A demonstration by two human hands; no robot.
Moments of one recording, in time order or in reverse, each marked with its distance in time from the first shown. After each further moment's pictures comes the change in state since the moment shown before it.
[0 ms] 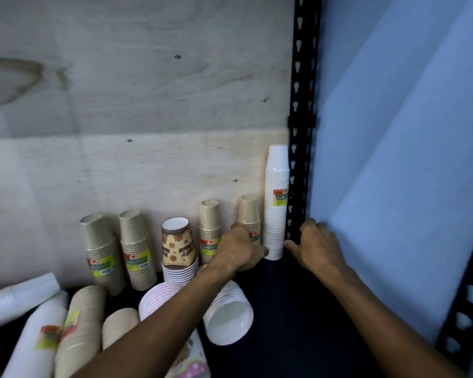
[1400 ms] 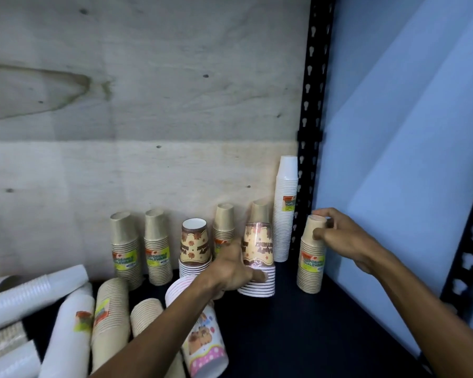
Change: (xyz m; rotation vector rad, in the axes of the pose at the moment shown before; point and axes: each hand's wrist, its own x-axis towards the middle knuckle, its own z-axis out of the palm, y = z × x) left_hand -0.013 -0.061 -0.003 -0.340 -0.221 0.045; right_hand -0.015 0.005 -0.067 0.604 -0.253 0.064
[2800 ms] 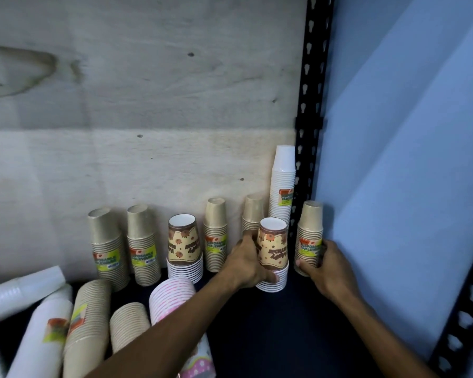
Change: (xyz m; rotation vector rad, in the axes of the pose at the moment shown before) left_hand 0.036 0.011 0.037 0.166 0.068 0.102; right_hand 0.019 0.088 0.061 -0.203 0.287 -0.028
